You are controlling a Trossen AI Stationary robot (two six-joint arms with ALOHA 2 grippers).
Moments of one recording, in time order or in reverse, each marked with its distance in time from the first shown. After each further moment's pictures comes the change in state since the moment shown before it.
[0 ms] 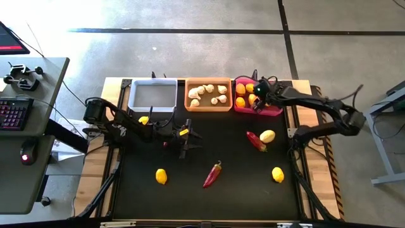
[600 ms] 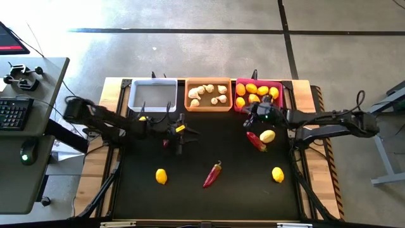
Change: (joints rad) left arm 0.000 -0.260 0.001 -0.320 -0.101 -0.018; right arm 0.421 -0.245 -0.318 0.523 0.000 0.137
